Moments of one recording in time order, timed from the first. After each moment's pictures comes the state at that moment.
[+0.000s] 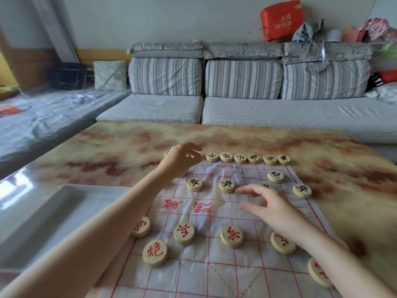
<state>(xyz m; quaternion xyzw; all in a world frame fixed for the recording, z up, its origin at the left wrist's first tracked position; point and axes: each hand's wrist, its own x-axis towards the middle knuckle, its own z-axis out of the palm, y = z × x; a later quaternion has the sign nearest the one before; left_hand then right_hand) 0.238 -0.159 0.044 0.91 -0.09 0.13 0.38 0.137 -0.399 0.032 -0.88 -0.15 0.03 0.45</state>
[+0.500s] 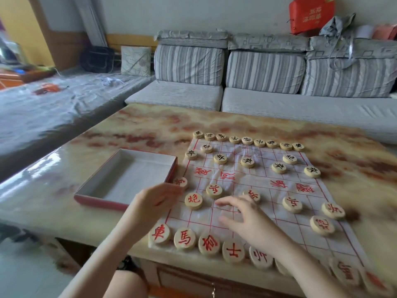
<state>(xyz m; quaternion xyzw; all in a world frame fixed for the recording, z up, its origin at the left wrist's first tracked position) -0.030 -0.083 0.019 0.87 -0.01 0.10 0.49 0.009 -0.323 0.024 -0.89 -0.25 0.09 0.37</state>
